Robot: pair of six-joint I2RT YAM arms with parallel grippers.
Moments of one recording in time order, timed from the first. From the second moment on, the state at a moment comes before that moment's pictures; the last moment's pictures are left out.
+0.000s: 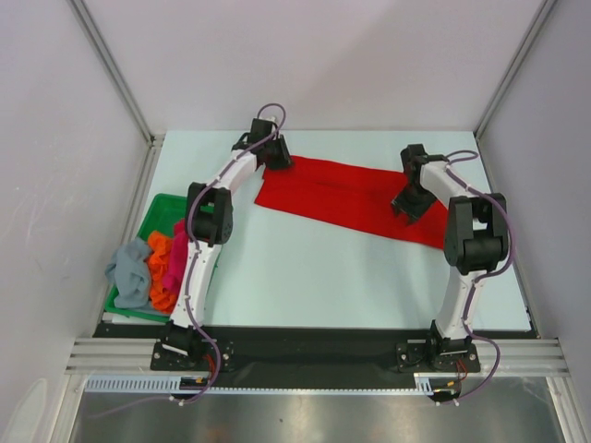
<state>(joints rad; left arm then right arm) -0.28 2.63 2.30 -0.41 0.26 -0.48 0.10 1.98 1.50 -0.89 0.19 0.89</state>
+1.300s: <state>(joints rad) -0.54 1.76 1.05 -0.46 0.03 -0.57 -0.01 2.14 1.66 -0.86 0.22 0.43</state>
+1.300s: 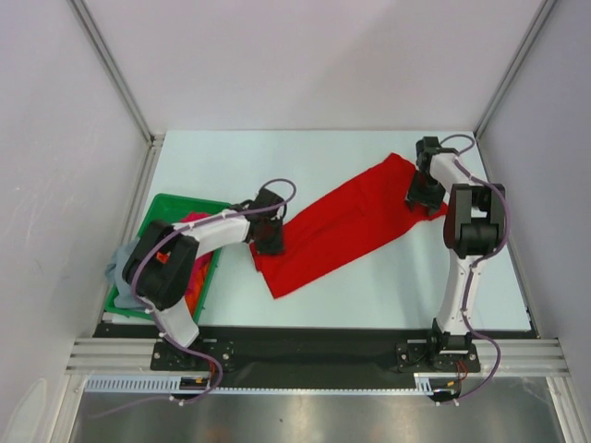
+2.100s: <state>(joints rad) -0.70 1.59 1.38 -0.60 0.07 -0.50 0.21 1.96 1.84 -1.01 0.12 0.36</state>
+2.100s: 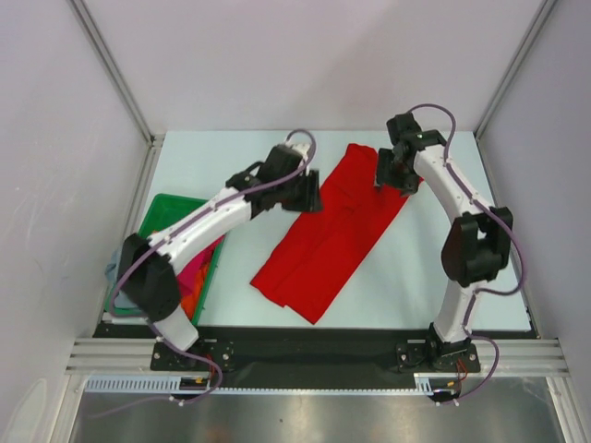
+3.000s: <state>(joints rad) -0.59 2.70 2.36 -0.20 0.33 -0.62 0.34 1.80 1.20 -0.60 -0.24 0.61</state>
